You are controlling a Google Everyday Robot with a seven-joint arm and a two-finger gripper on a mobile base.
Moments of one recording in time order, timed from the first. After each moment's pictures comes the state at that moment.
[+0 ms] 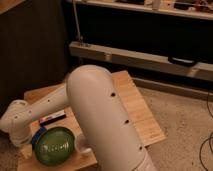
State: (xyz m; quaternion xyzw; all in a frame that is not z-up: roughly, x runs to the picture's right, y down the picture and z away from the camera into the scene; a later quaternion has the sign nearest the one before) arm -0.421 0.286 0.719 -0.34 -0.27 -0.28 0.86
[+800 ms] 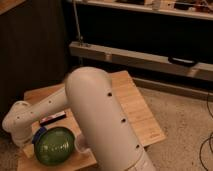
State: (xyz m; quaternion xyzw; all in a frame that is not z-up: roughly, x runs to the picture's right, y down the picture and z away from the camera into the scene) arm -0.419 0.289 0.737 -0.33 -0.28 -0.30 0.85
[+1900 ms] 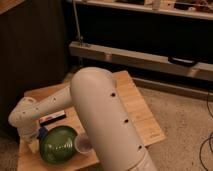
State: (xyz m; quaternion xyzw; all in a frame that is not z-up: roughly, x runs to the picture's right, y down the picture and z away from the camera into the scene) arm -0.402 0.279 0.754 -0.34 -0.27 -0.31 0.85
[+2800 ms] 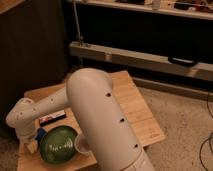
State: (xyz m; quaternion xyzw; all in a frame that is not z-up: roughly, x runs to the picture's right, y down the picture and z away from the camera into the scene) arm -0.411 0.283 0.751 -0.34 -0.27 -0.32 0.84
